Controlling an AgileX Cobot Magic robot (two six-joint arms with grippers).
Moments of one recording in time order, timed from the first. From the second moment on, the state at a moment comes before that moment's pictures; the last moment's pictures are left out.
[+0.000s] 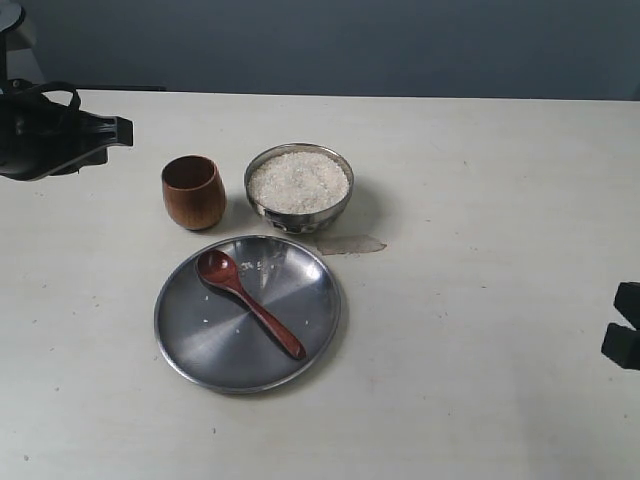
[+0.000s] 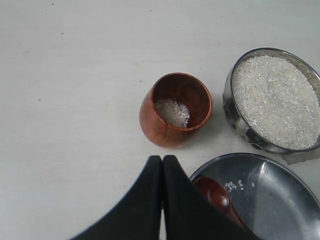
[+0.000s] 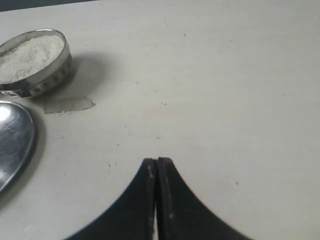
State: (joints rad) left arm -0.04 1.35 -0.81 -0.41 0.34 0.17; right arm 0.30 0.53 -0.17 -0.18 0.28 0.43
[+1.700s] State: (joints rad) left arm -0.04 1.35 -0.81 -0.41 0.34 0.17; right arm -0.07 0.03 0.00 -0.23 0.29 0.26
